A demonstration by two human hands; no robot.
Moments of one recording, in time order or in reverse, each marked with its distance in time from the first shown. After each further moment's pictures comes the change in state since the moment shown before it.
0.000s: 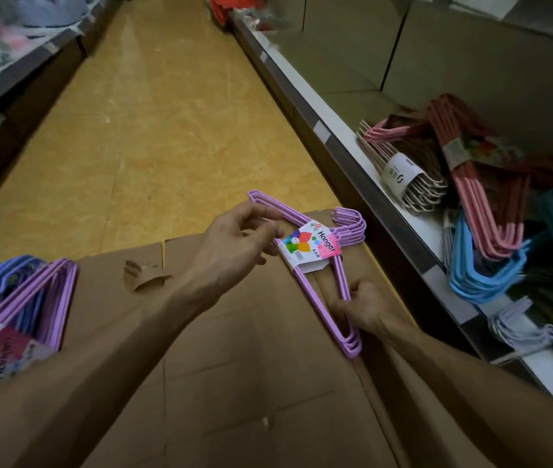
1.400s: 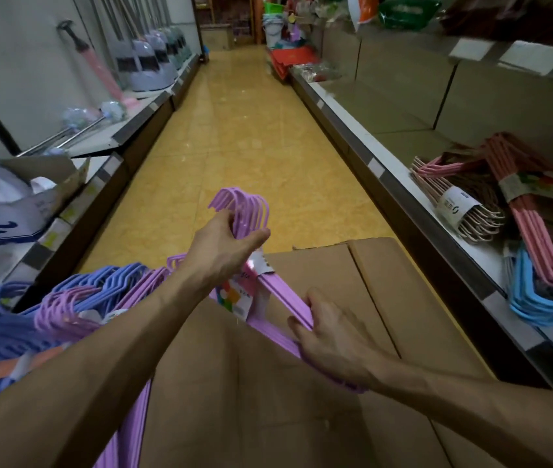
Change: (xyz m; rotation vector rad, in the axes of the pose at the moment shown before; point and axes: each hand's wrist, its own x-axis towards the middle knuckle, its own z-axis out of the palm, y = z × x) left_hand -0.038 0.005 -0.108 0.414 0.320 -0.052; right_hand -0.153 -0.111 0.029 -0.060 -0.082 -0.734
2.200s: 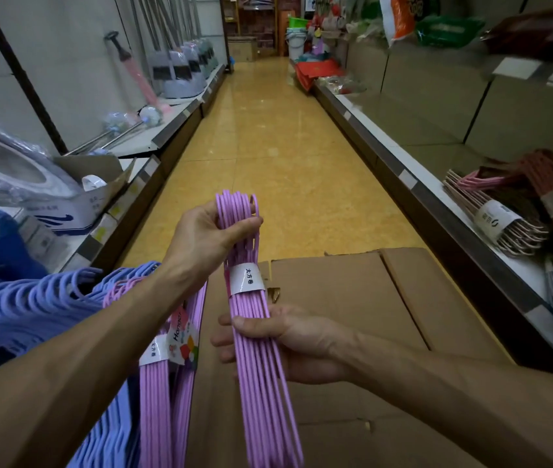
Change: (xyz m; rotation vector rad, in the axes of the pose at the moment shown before) left_hand -0.020 -0.033 -0.083 -0.392 0.040 0.032; right_hand 0.016 -0.114 0.038 1.304 -0.802 0.277
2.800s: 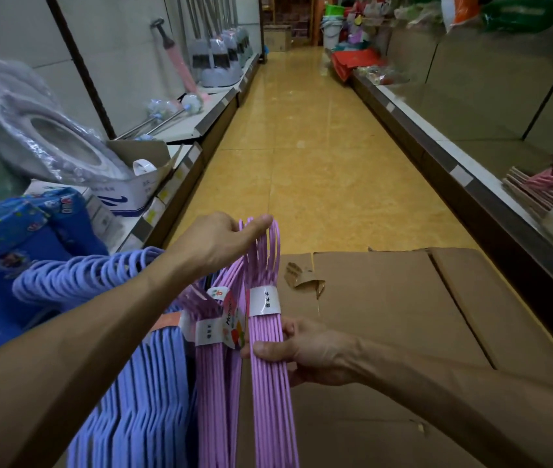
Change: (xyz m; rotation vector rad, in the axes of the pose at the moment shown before) left_hand 0.005 -0.033 -0.080 0.719 -0.111 -0.132; right_hand 0.067 0.040 0.009 -0.347 0.053 0.080
